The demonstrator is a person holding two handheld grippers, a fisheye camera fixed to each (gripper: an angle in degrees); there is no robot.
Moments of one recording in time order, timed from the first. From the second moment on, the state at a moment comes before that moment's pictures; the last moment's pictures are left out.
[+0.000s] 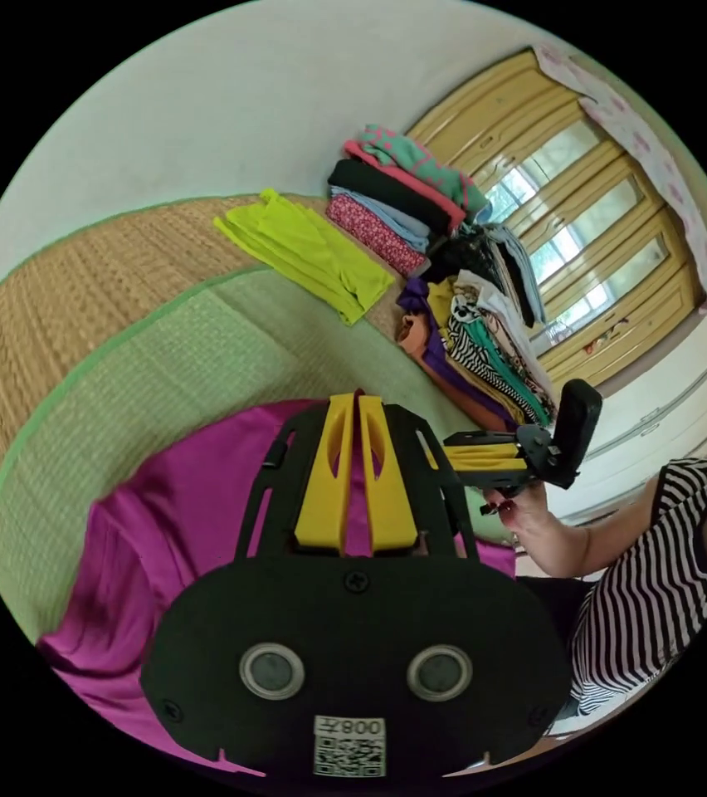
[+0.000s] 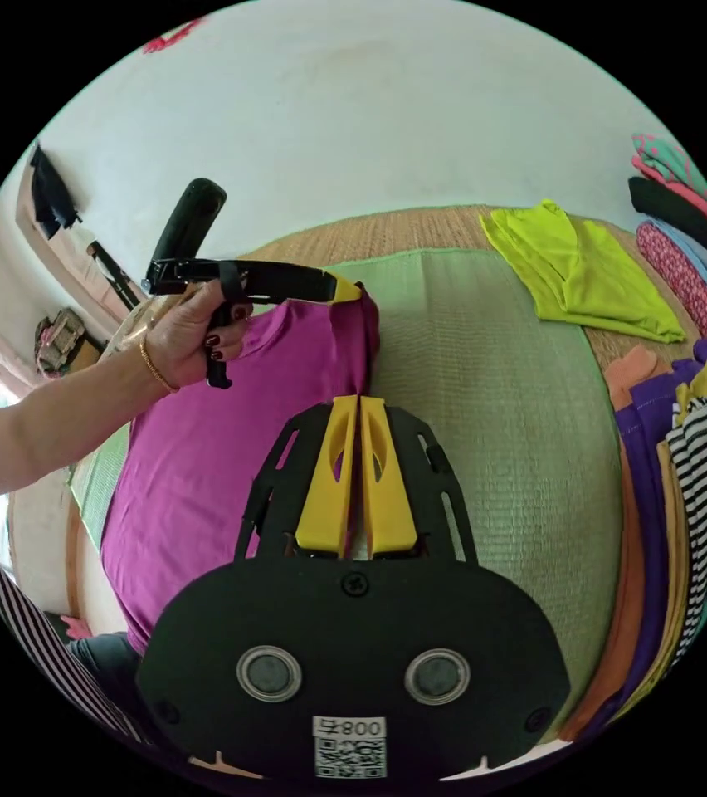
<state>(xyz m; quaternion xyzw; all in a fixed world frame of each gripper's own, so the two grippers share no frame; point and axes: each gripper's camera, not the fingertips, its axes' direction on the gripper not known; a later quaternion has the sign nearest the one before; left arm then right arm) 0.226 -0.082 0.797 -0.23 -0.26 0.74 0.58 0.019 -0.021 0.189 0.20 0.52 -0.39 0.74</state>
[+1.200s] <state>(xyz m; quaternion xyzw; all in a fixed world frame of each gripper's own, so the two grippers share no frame) 0.203 -0.121 0.713 -0.14 -0.36 0.70 0.60 0.117 -0.066 0.302 0.06 0.58 -0.41 0.70</state>
